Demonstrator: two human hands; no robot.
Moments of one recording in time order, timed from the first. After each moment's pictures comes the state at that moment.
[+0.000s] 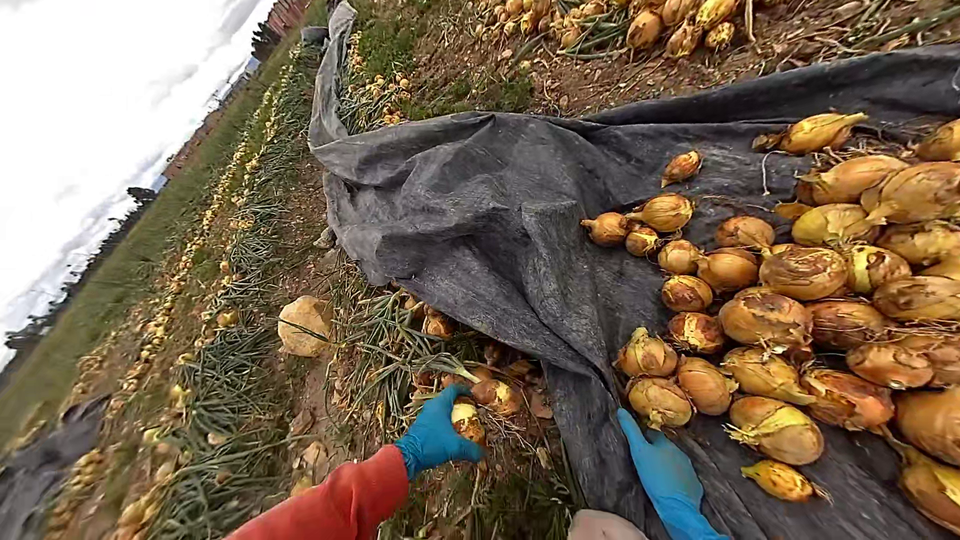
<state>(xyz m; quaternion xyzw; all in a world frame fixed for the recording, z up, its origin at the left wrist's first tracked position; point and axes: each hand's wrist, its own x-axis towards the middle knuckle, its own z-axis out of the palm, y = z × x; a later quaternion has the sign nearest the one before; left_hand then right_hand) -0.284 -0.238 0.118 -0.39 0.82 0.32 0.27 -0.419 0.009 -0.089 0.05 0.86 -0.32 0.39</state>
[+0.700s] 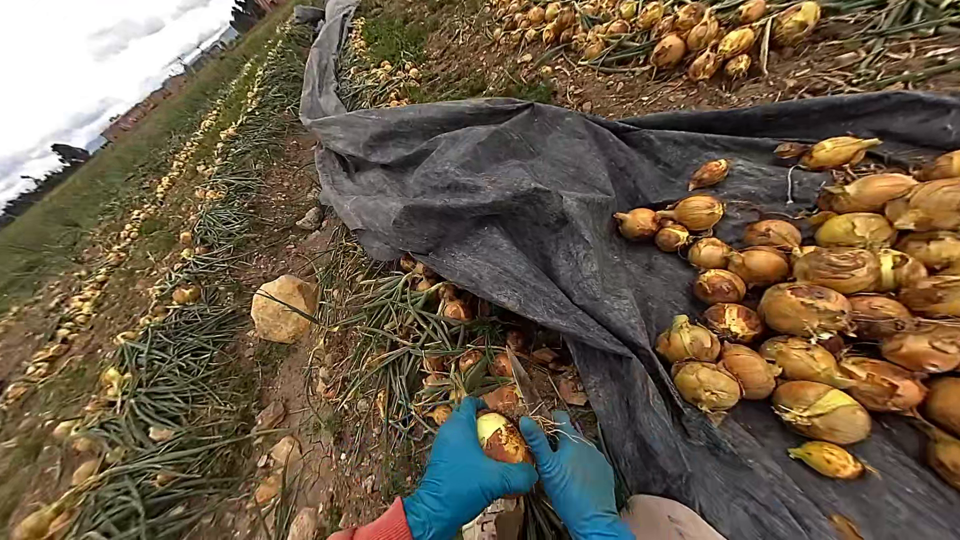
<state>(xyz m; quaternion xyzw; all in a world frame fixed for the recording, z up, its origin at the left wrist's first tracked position) -0.207 -0.216 0.153 -0.46 0.77 0.42 0.14 -0.289 -0.097 0.071 -0.16 0.85 -0.34 0.38</state>
